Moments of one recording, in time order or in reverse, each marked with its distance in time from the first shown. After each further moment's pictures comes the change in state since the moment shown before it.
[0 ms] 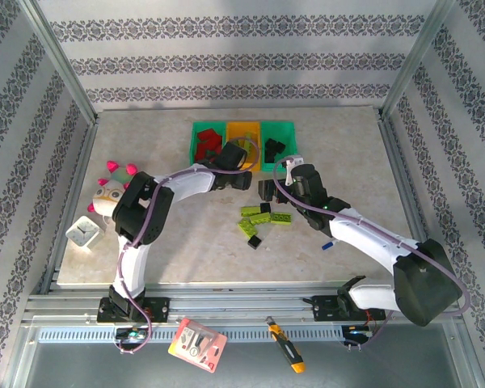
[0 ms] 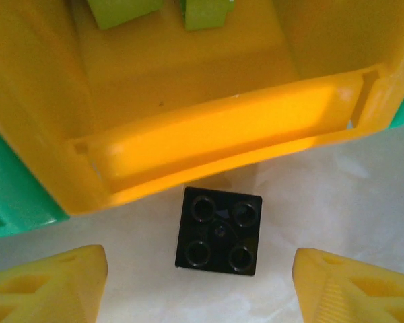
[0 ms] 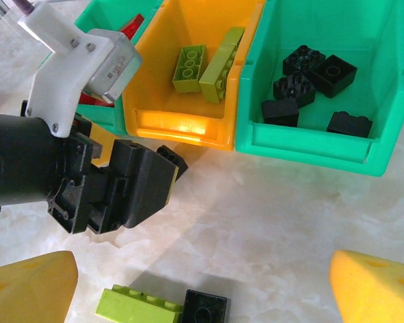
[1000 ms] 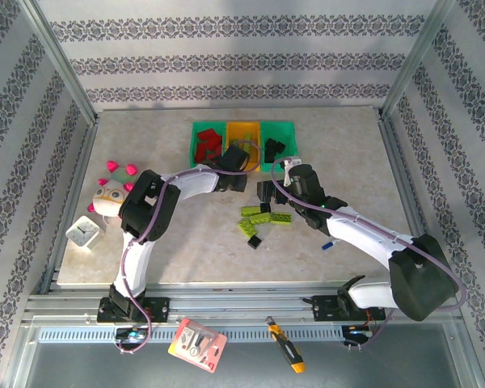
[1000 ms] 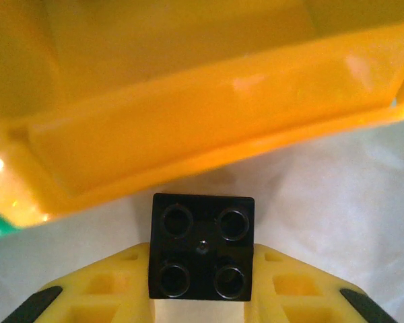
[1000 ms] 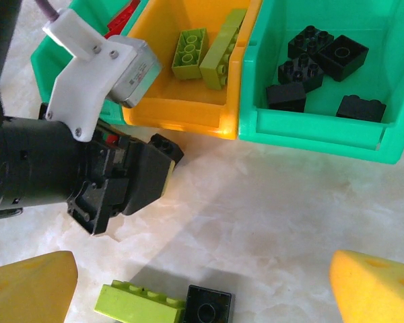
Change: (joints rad) left arm -0.006 0.040 0.002 -0.010 0.003 0.001; right arm 0.000 0.031 0.002 0.004 -0.014 0.018
